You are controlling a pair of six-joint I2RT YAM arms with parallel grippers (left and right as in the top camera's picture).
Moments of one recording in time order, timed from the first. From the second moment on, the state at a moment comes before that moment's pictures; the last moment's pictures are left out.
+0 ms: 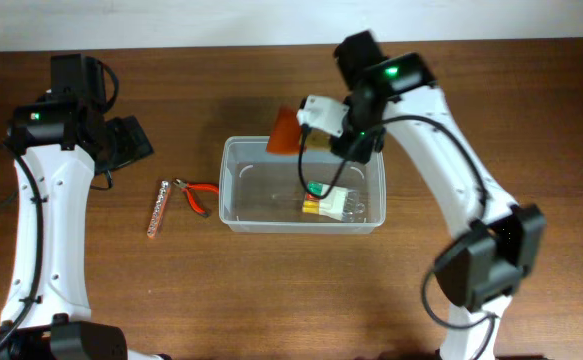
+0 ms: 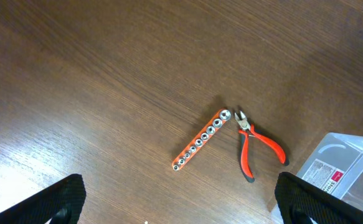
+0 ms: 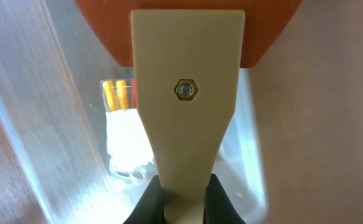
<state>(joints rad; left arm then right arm) 0.09 1.63 1.68 -1.27 -0.21 -0.38 0.38 2.04 1.99 -1.33 -0.16 -0.90</state>
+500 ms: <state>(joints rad) 0.09 1.63 1.68 -1.27 -0.21 -0.38 0.39 2.27 1.96 -1.32 -0.21 -0.91</state>
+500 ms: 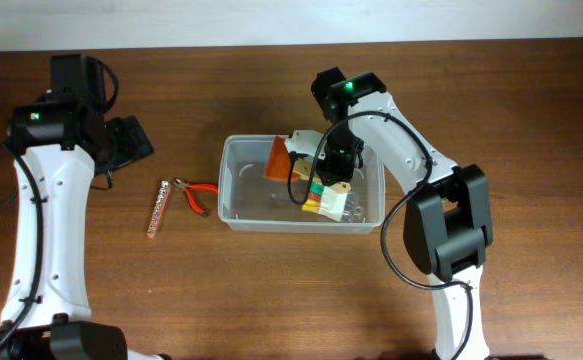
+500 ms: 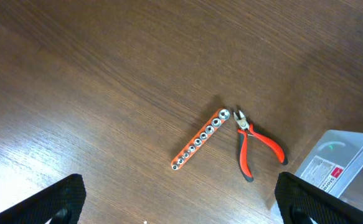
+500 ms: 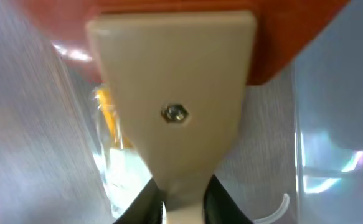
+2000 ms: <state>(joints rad) 0.09 1.78 1.26 -1.06 -0.13 0.23 -0.29 1.78 2.16 -1.30 -0.22 -0.44</state>
